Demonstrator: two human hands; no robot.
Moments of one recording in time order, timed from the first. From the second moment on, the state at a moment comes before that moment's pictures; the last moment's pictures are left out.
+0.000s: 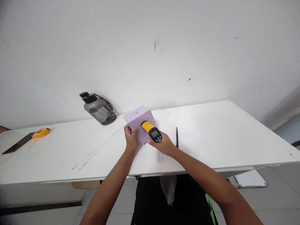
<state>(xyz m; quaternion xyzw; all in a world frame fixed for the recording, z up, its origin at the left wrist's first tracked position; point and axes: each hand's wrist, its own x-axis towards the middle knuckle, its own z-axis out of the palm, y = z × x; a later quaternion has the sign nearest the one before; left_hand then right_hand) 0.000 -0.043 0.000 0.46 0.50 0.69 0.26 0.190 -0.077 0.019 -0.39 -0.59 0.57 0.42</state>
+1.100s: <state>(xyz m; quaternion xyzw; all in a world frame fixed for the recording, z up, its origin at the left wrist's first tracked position) -0.010 -0.040 0.004 0.44 0.56 0.69 0.15 0.190 -0.067 0.014 -0.42 -0.52 0.52 0.53</state>
